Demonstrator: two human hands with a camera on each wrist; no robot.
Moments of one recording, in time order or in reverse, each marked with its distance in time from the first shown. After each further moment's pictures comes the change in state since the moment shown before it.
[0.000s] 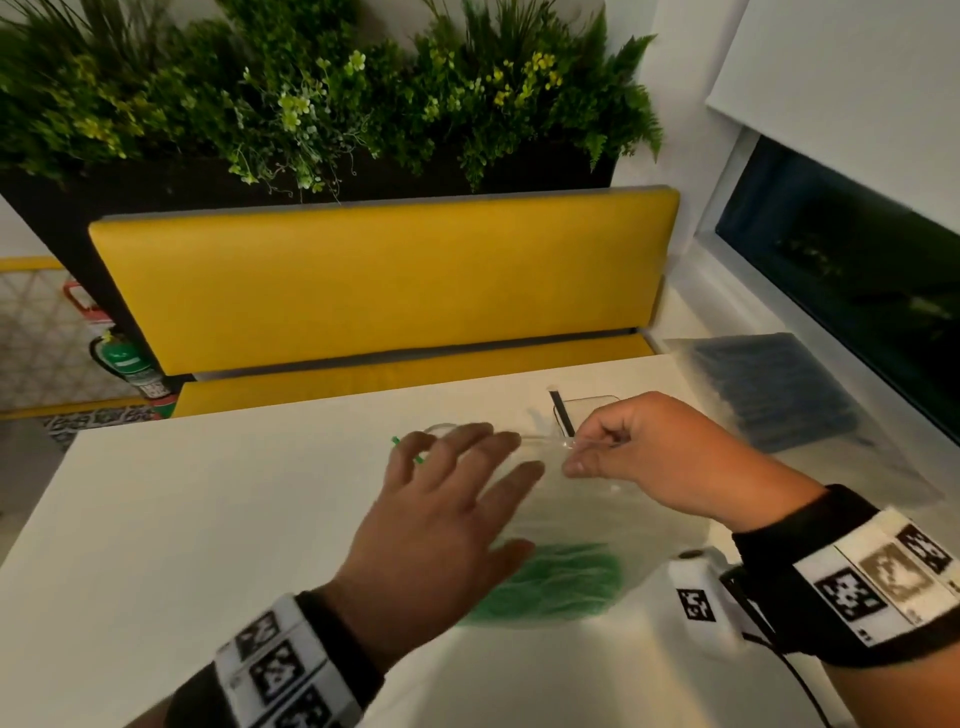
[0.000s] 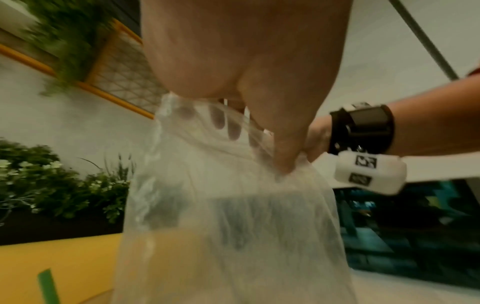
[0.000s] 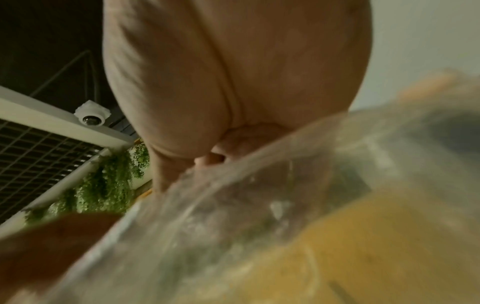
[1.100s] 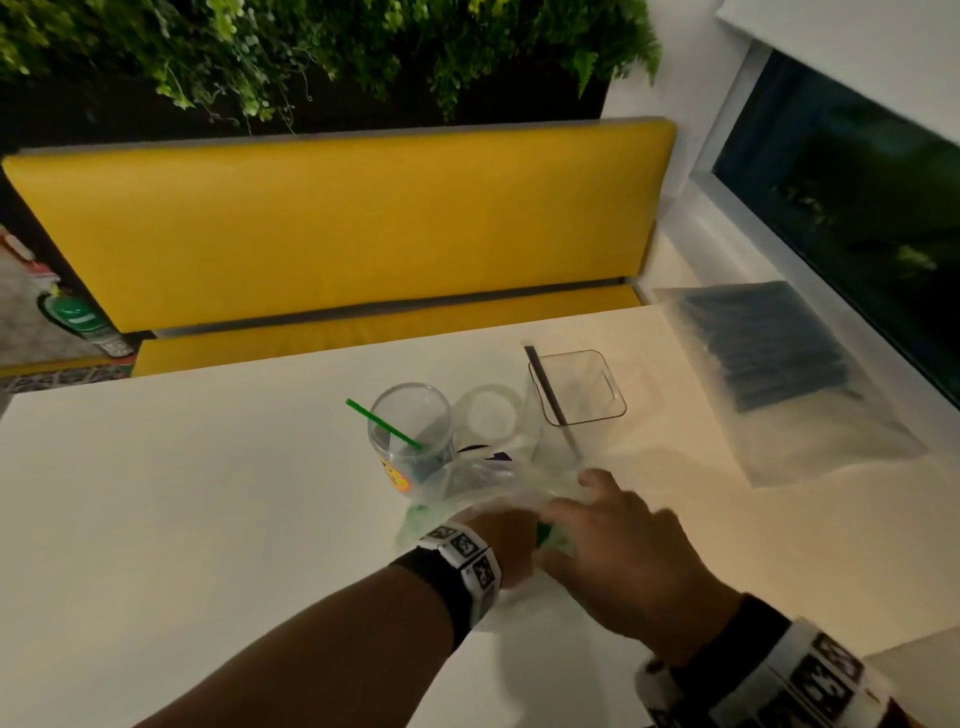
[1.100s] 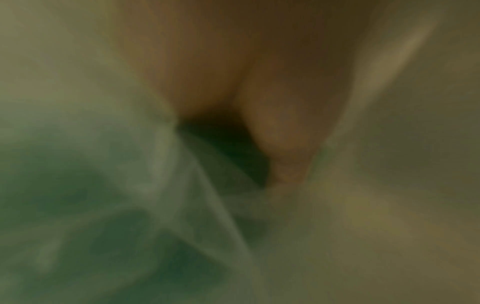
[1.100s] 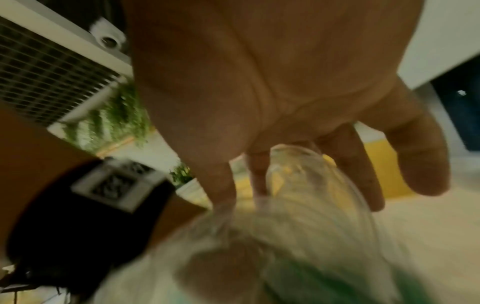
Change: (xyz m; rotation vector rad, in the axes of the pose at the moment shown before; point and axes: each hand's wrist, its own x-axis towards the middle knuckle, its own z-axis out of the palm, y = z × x) left_hand 0.041 0.046 0.161 -0.150 -0.815 -0.067; right_hand -0.039 0.060 0.083 -0.568 -0.148 0.254
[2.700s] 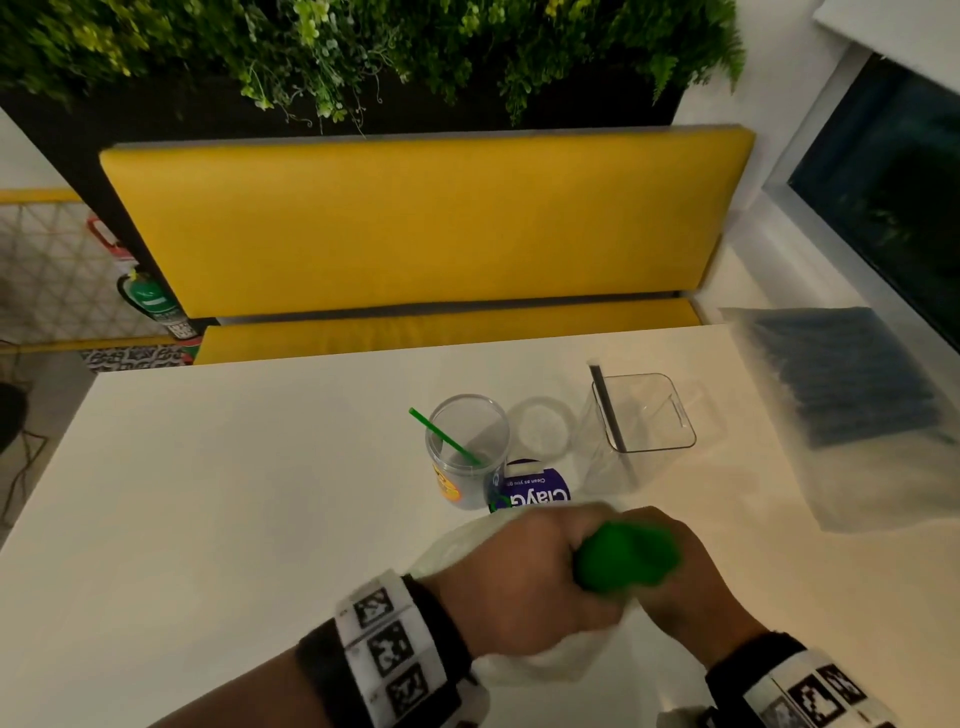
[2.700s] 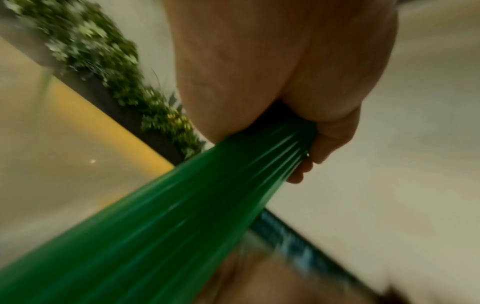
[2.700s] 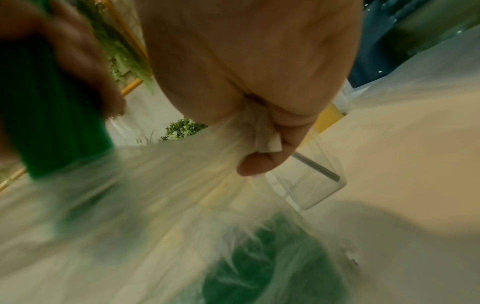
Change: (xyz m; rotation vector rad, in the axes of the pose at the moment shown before) left_hand -0.088 -0.009 -0.060 -0.955 0.352 0.219; right_hand 0.058 0.038 0.066 0.694 0.281 -0.024
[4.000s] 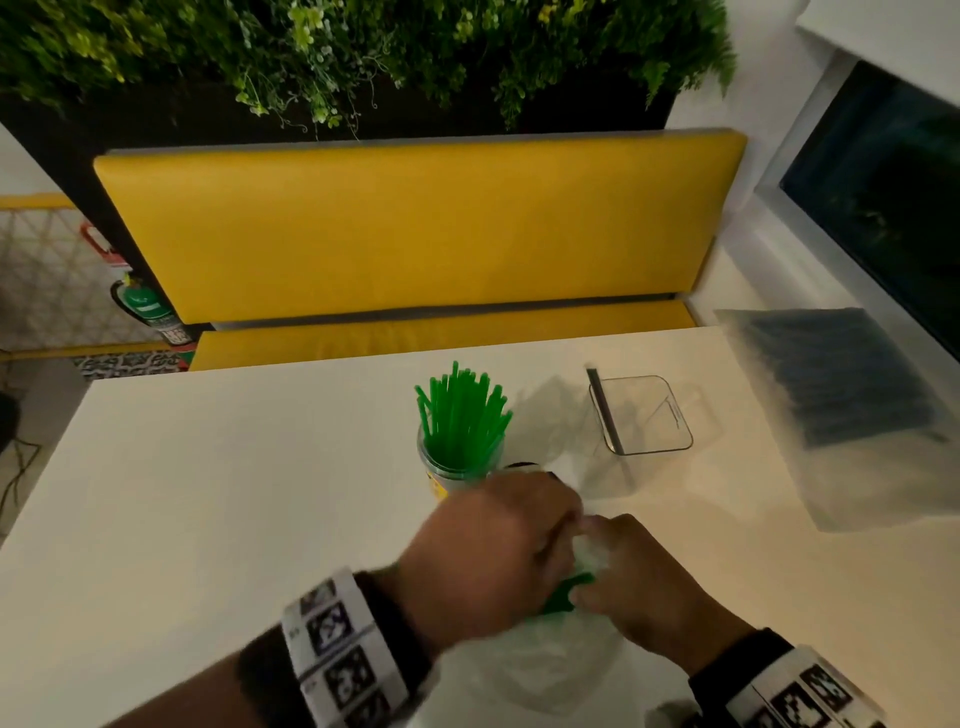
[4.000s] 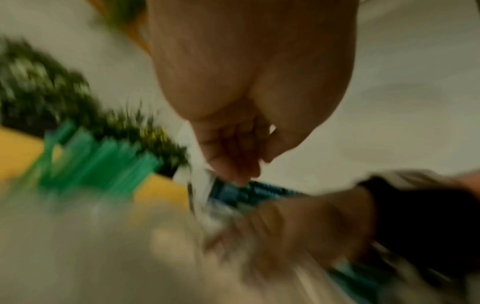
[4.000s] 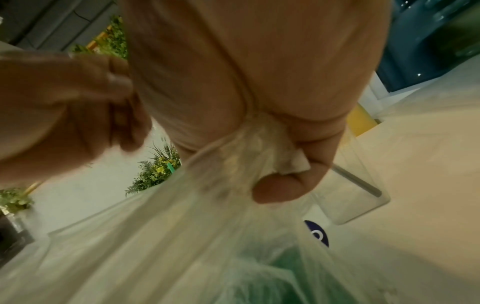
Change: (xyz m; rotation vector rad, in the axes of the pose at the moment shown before) left_hand -0.003 -0.019 -0.022 0.584 0.315 0.287; right_hand 0.000 -0.027 0.012 -0.197 -0.330 0.085
